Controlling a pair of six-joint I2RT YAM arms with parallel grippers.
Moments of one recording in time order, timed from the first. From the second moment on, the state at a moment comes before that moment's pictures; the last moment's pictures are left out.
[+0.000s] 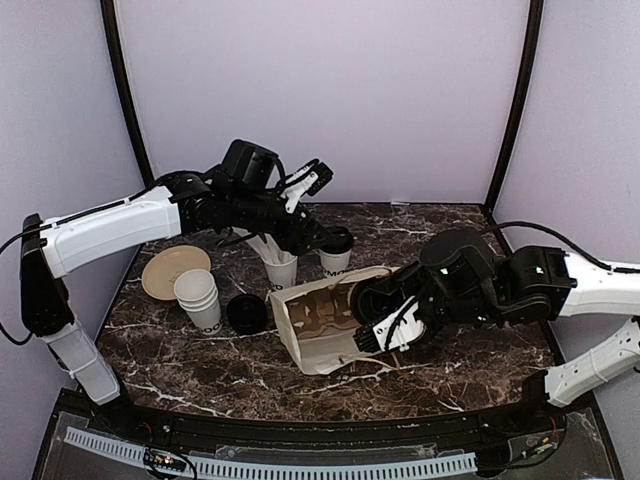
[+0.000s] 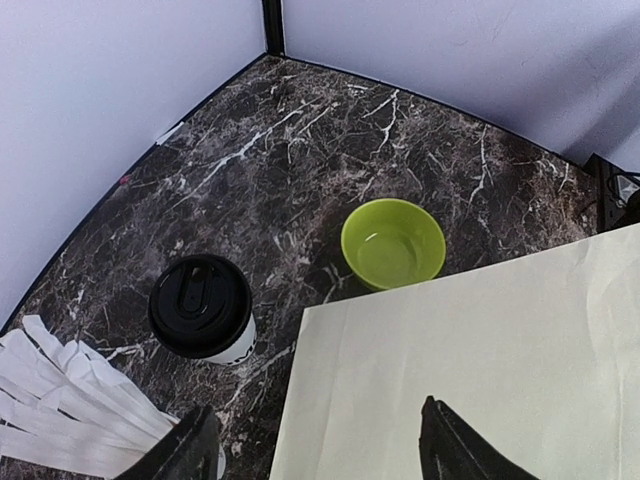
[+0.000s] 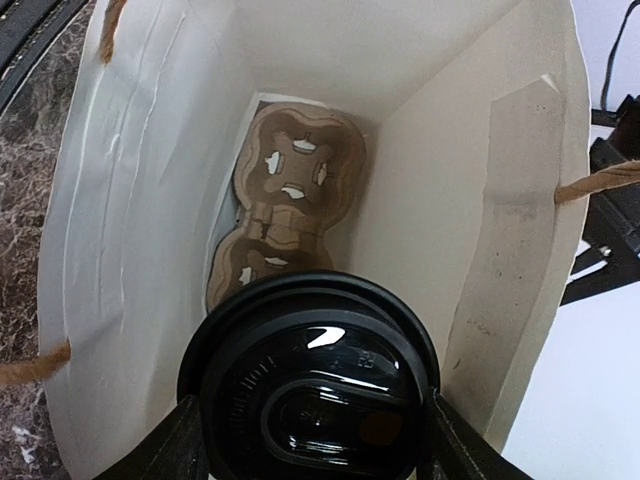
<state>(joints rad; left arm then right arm) -0.83 1.64 1.52 -0.46 0.16 0.12 1.26 1.15 1.04 -0.63 0.31 -1.18</state>
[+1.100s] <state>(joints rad) -0.77 1.75 1.51 -0.47 0.35 0.18 1.14 1.35 1.01 -0.43 0.23 -1.16</state>
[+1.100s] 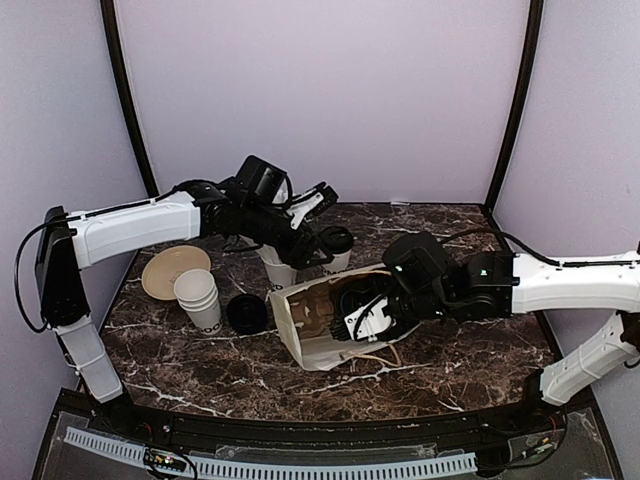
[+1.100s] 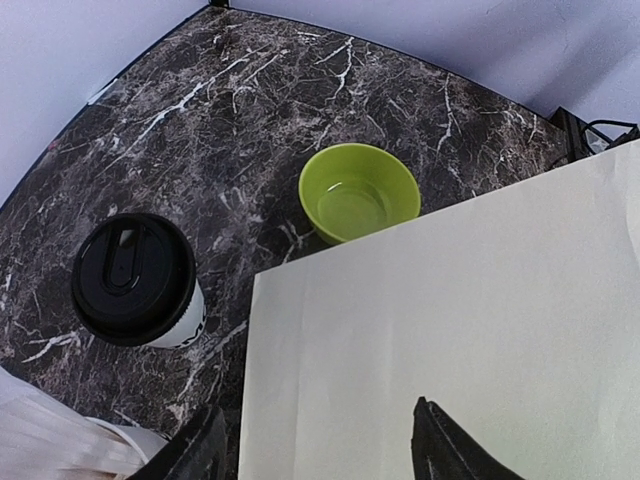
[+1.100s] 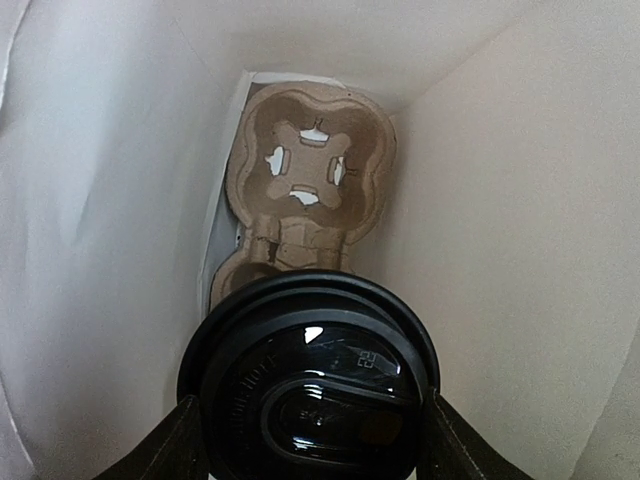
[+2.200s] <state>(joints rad) -0.77 1.79 1.49 -0.47 0.45 0.17 1.06 1.43 0.97 -0.23 0.16 -1.20</state>
